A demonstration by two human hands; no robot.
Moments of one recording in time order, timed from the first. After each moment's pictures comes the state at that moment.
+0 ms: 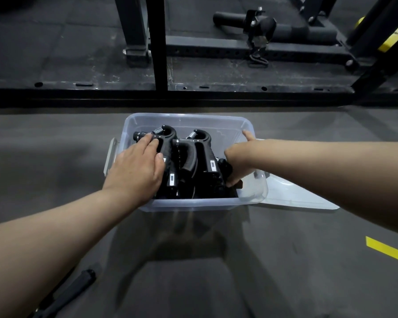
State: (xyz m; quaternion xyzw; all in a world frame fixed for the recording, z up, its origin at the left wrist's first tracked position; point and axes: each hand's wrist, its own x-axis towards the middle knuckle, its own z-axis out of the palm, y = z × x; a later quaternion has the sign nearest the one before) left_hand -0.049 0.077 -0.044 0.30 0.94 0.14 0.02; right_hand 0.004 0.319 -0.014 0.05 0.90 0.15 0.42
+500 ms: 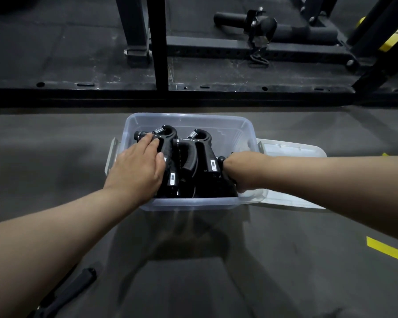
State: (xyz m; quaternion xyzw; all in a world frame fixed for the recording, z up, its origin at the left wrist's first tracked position) left_hand -0.049 0.077 -0.045 0.30 0.94 0.14 0.02; right_hand 0.036 0.316 -0.021 -0.10 0.95 0.12 0.27
